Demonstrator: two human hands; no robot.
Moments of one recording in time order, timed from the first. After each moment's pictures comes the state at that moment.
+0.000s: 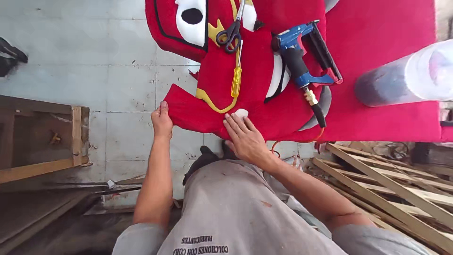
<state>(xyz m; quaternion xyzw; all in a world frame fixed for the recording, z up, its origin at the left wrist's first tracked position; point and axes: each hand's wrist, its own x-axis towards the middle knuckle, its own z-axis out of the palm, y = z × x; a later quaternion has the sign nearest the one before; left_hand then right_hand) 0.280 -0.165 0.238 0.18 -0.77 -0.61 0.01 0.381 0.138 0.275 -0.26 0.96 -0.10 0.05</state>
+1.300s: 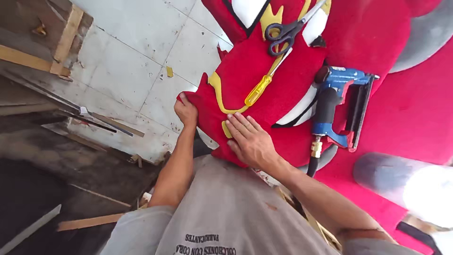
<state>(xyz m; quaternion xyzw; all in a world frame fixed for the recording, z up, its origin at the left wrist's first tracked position) 0.311 -0.046 0.171 0.50 -0.74 -0.43 0.12 0.304 0.194 0.293 -0.47 0.86 -0.14 0.10</state>
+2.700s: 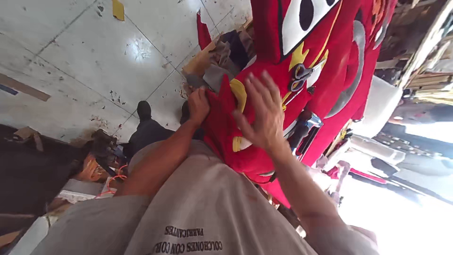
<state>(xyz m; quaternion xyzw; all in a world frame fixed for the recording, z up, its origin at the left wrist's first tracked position) 0.279 -0.042 0.123 0.39 -0.65 -0.65 -0.04 0.207 0.061 0.339 -0.45 0.88 -0.03 0.12</state>
